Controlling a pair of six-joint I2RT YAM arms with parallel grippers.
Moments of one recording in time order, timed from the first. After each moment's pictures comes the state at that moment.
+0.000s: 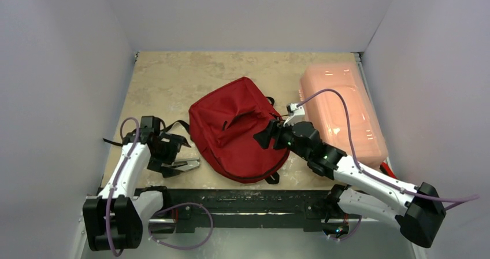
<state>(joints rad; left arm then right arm) 0.06 1.00 0.64 -0.97 0.19 -1.26 0.83 0.95 0.58 0.02 0.12 0.67</state>
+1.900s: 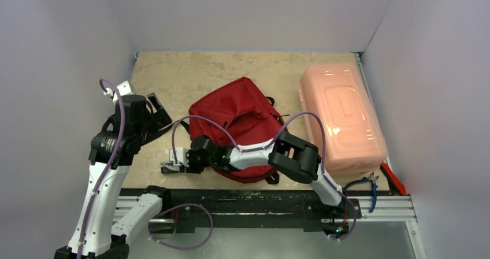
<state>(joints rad) -0.19 0.82 1.20 -1.08 -0.37 -0.61 1.24 2.18 1.38 0.26 -0.22 -0.41</state>
